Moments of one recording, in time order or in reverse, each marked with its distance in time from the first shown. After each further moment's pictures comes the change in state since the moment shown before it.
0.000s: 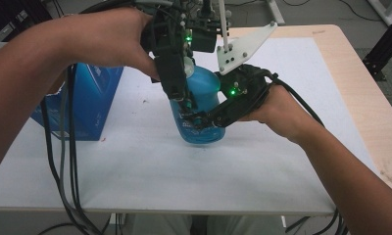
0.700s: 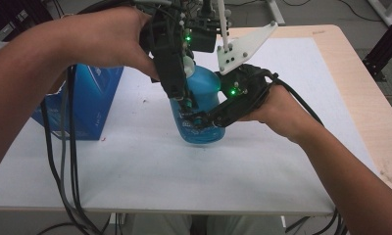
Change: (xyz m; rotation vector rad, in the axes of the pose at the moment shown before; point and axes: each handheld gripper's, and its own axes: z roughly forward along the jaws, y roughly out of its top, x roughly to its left) left arm -0.003 0.000 -0.004 -0.020 -0.018 0.014; right arm 0.001 0.001 0.000 -0.001 0.004 -0.007
